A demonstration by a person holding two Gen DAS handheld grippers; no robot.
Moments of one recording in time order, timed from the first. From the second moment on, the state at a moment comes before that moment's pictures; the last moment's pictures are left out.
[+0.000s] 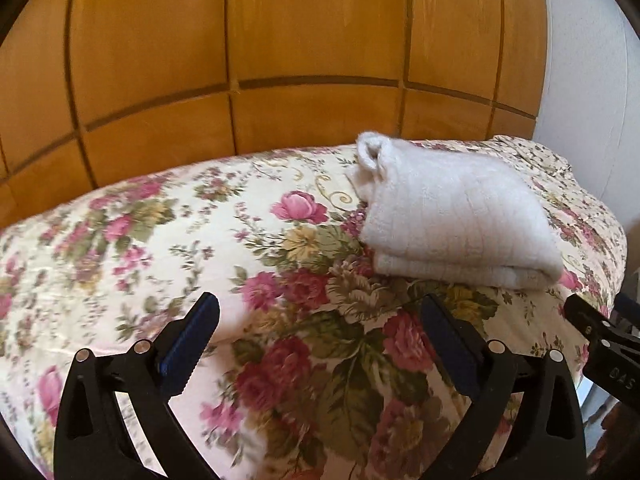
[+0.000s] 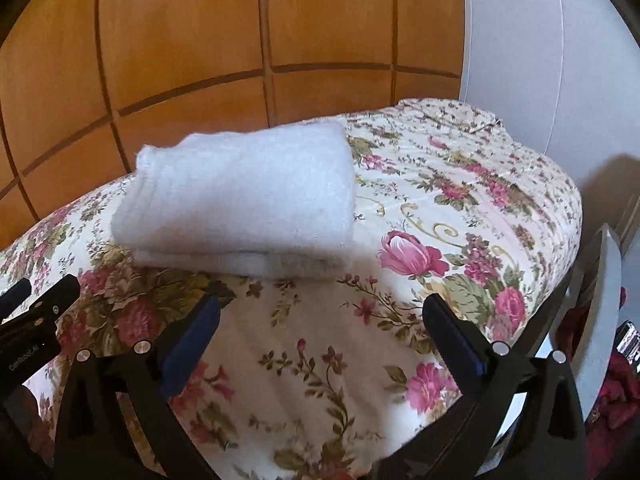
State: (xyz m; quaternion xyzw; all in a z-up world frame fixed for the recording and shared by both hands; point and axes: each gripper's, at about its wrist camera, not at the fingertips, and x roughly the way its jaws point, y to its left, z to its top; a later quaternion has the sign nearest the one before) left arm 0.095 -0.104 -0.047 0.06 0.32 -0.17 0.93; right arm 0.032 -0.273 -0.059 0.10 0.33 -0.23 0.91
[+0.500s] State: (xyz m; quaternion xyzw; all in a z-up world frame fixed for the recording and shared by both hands) left arm 0.061 -0.089 -0.024 0.05 0.30 -0.16 0.94; right arm 0.001 -0.250 -0.035 0.08 0.31 -0.24 0.92
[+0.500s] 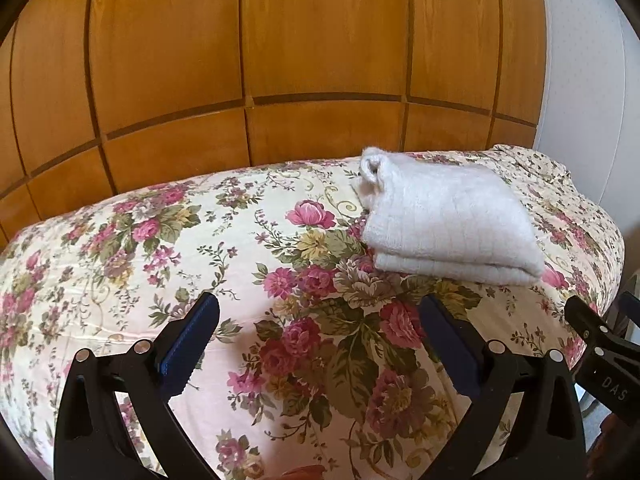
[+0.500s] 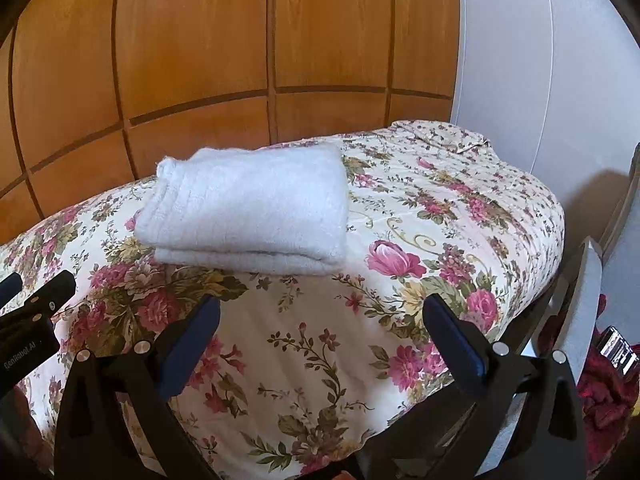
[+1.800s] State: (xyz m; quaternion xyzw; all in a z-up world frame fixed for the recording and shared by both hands) left arm 0.057 -0.091 -0.026 0.05 0.31 -0.16 0.94; right arm 0.001 -0.256 -0.035 0.09 0.31 -0.24 0.91
